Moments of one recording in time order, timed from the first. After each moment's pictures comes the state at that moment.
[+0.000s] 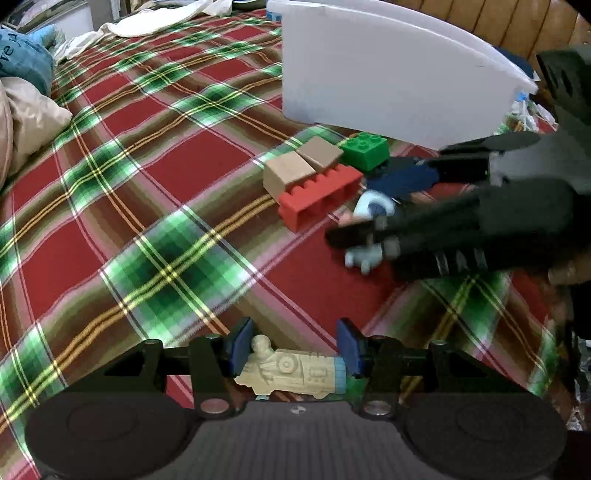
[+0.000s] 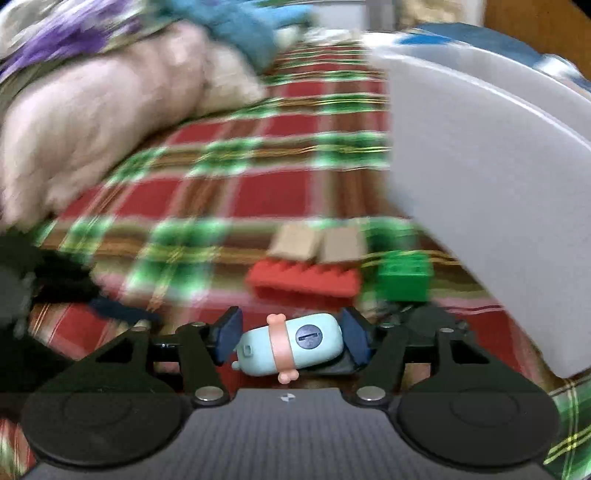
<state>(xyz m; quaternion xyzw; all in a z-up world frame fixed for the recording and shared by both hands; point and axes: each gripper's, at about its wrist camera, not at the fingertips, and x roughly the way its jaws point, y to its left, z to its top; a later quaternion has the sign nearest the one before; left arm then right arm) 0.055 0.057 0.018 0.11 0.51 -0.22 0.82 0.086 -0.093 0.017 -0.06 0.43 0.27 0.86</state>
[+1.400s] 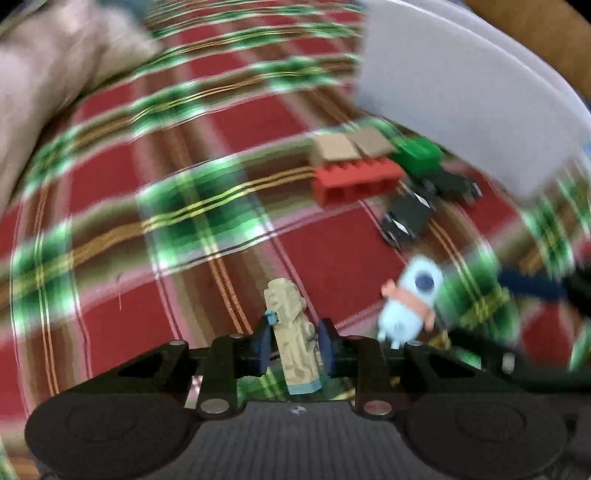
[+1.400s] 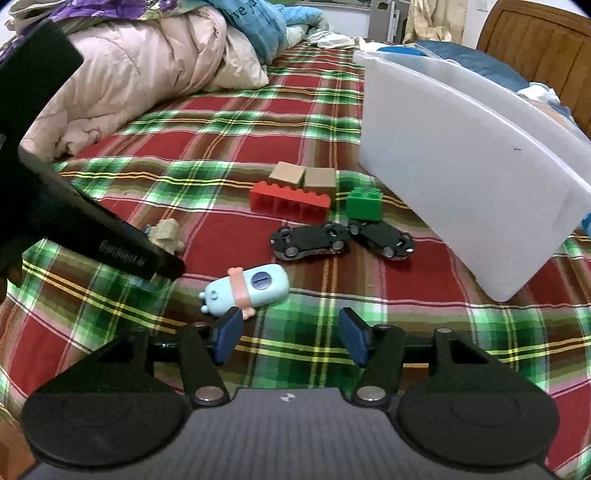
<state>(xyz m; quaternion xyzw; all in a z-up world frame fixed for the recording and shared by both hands) 0.036 0.040 0.016 0.05 0.55 -0.10 0.83 0.013 -0.130 0.028 -0.11 0.42 0.23 0.87</state>
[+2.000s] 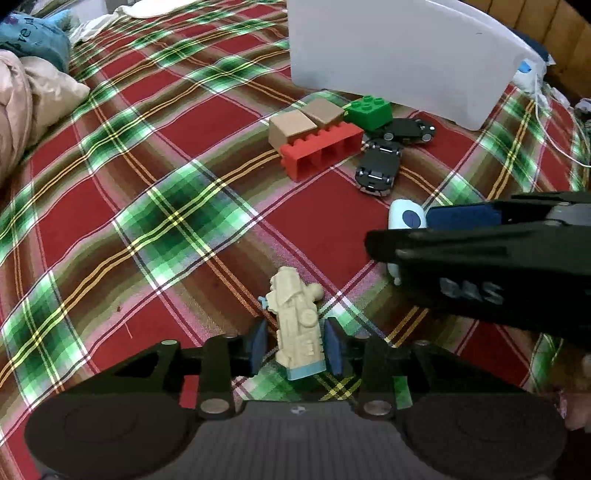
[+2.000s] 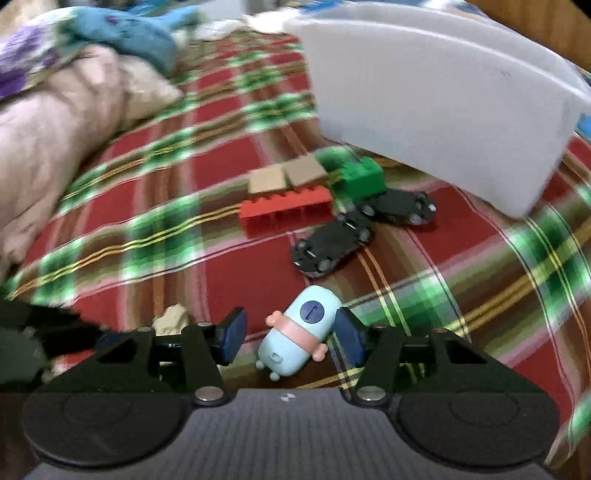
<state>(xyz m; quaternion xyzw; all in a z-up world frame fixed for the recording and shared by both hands) 0.031 0.062 0.014 0.11 0.54 -0.18 0.81 0.042 -0.079 0.018 0.06 0.48 0.05 0.87</state>
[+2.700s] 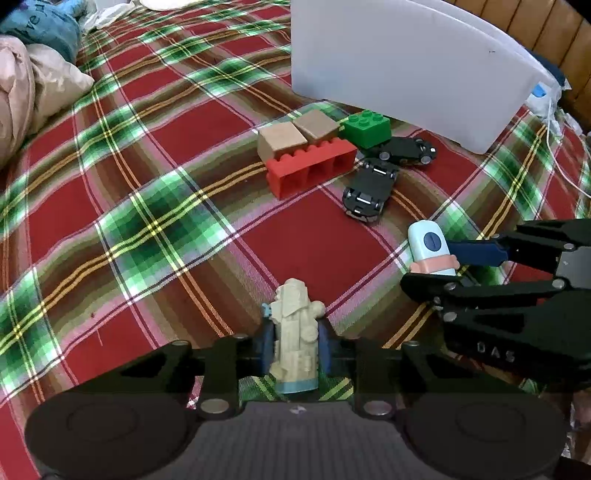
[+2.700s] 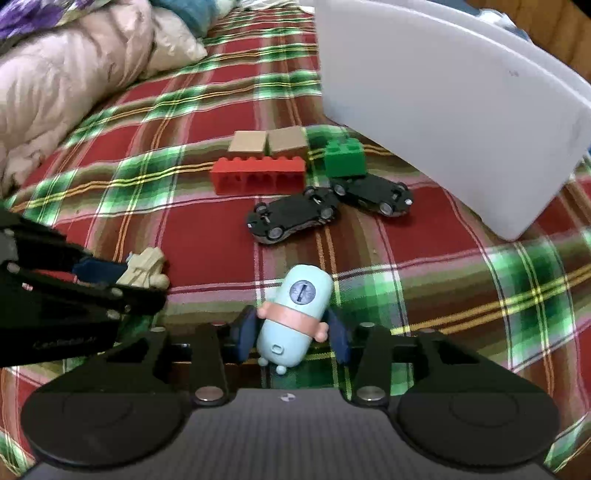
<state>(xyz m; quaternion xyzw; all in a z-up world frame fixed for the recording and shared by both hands) 0.040 0.035 0.016 0.08 0.54 -0.15 0.82 0.039 -0.109 0.008 -0.05 0.50 0.14 0.86</state>
